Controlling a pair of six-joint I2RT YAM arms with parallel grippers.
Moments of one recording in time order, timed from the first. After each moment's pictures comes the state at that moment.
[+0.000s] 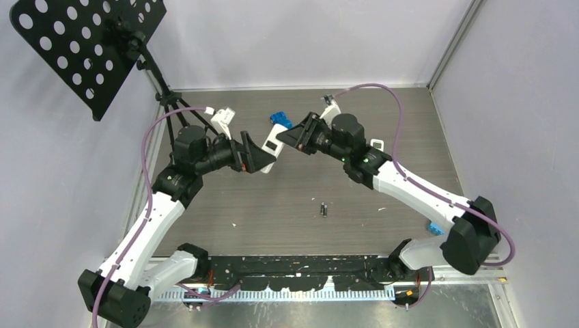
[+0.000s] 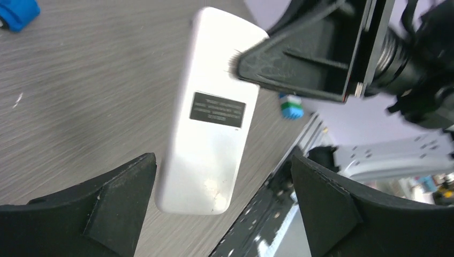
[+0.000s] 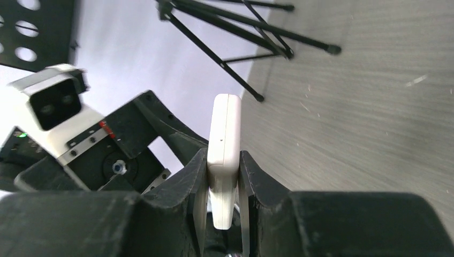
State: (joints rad) left arm -0.37 0.96 0.93 -0.28 0.59 -0.48; right arm 0.73 1.38 1.11 0.09 -0.18 0.99
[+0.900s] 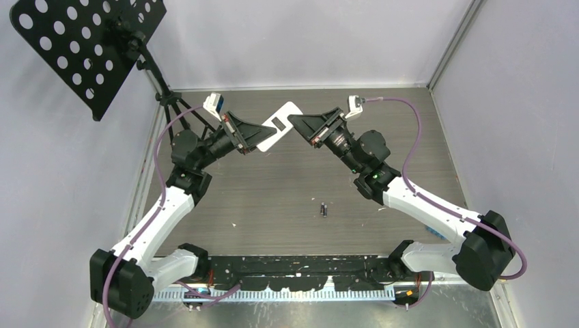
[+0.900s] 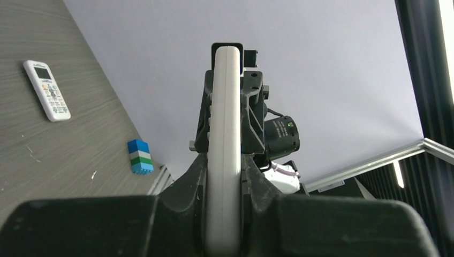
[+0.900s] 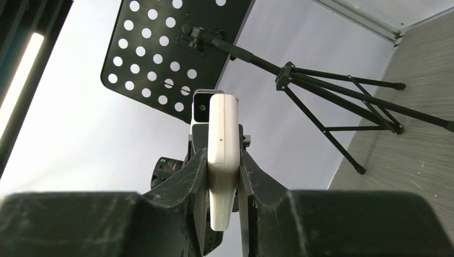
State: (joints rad) left arm -0.36 1.05 0.80 0.53 0.68 -1.37; right arm 0.72 1.22 0.88 0.64 -0.05 1.23
